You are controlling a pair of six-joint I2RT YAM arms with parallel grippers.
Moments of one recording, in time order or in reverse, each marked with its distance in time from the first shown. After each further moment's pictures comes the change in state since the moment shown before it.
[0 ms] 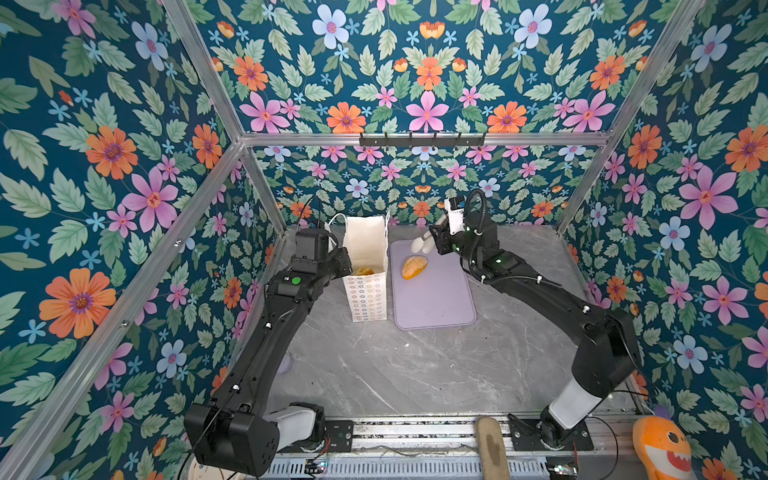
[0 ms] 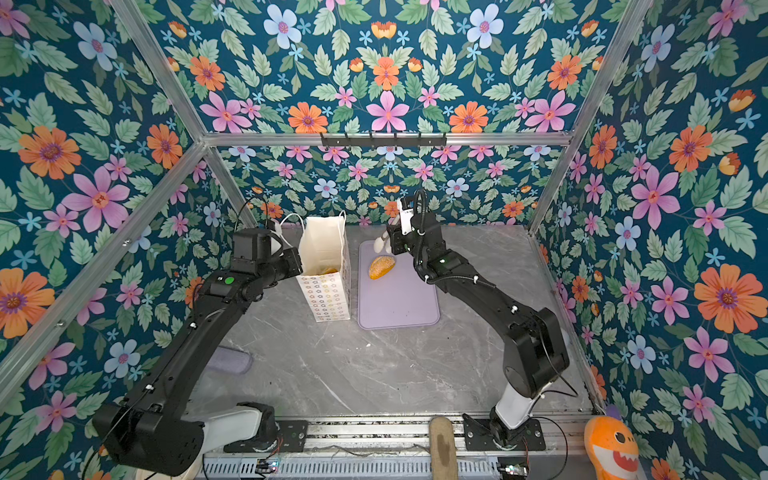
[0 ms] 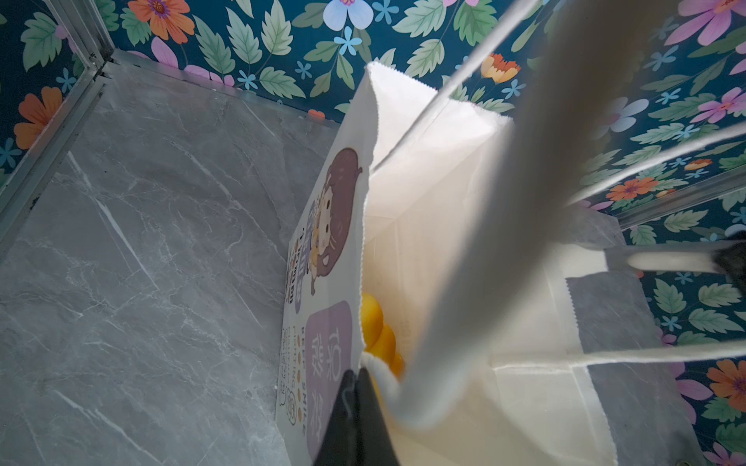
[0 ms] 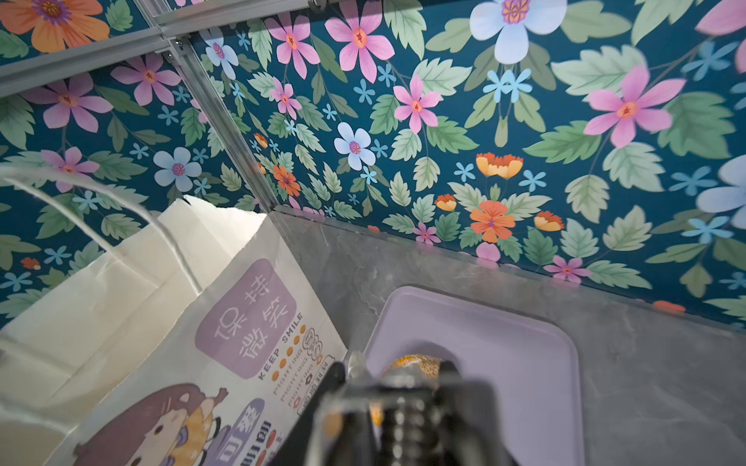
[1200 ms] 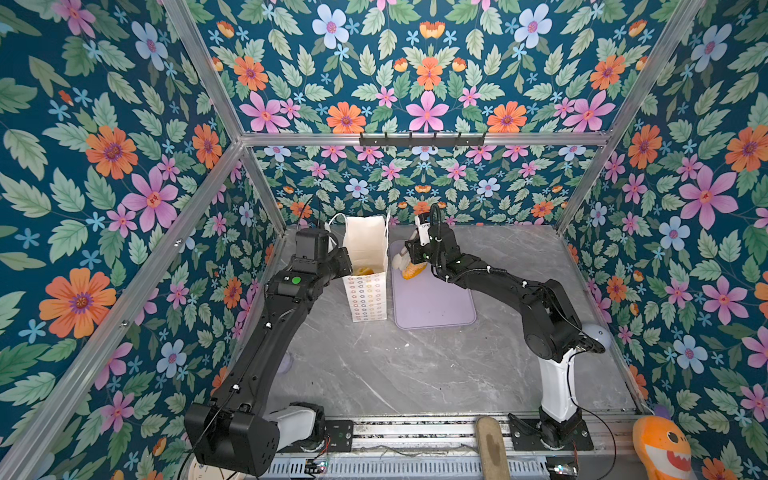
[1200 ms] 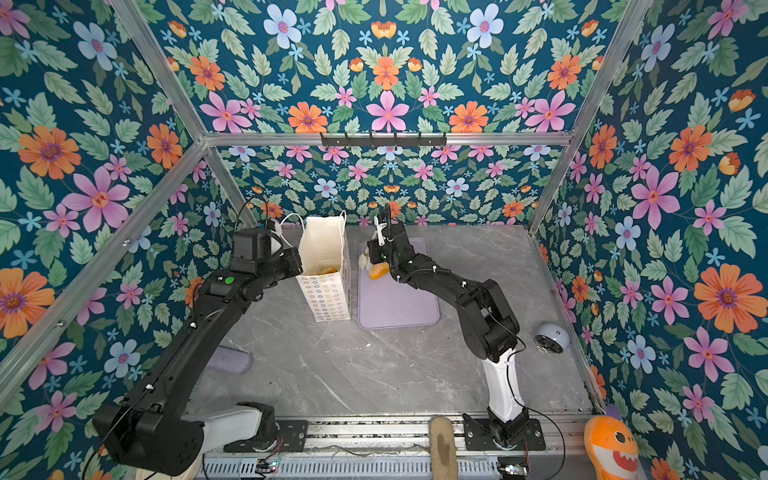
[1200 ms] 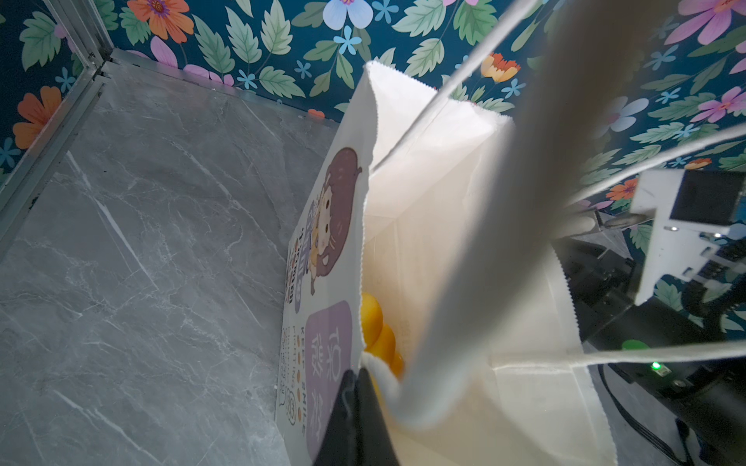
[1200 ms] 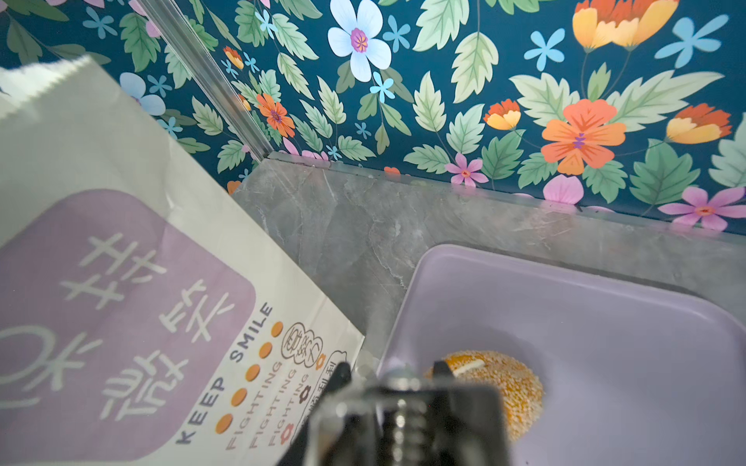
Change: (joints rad) left arm 0.000 0.000 0.000 -0.001 0.002 0.000; right arm 0.059 0.327 0.147 0.048 0.000 0.073
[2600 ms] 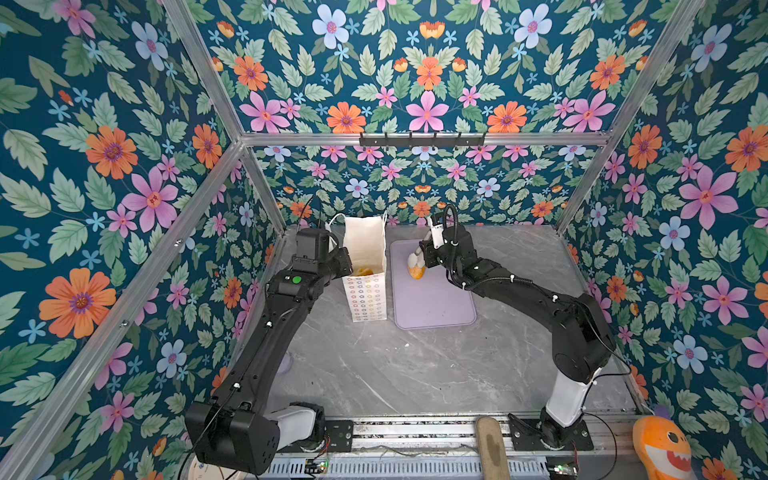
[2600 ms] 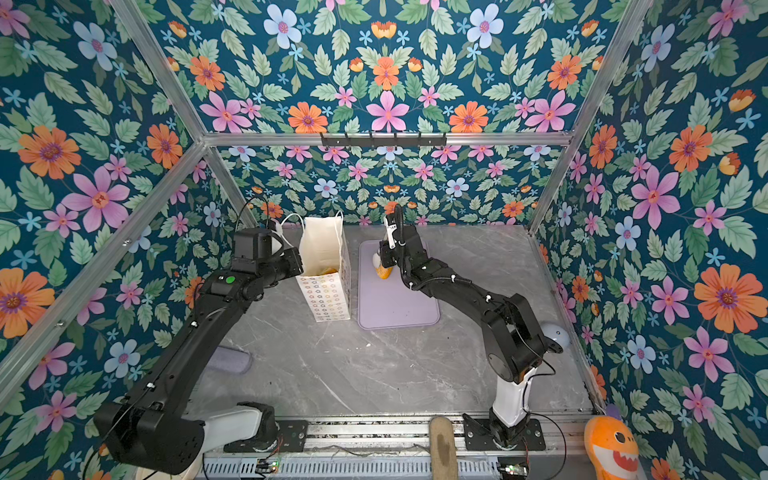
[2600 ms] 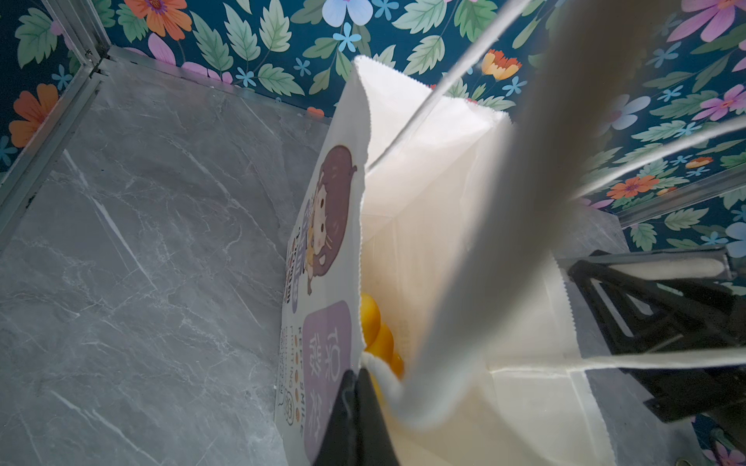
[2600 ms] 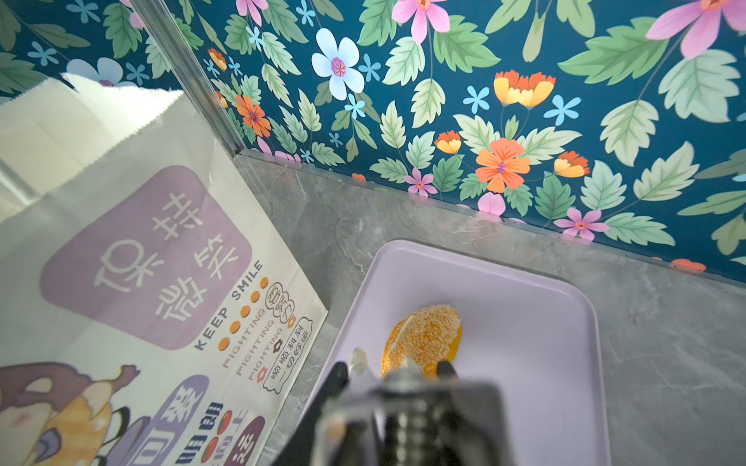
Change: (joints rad) left arm 0.000 0.006 0.000 0.002 0.008 0.000; right arm 0.002 -0.231 -0.163 -0.051 0.105 -0.116
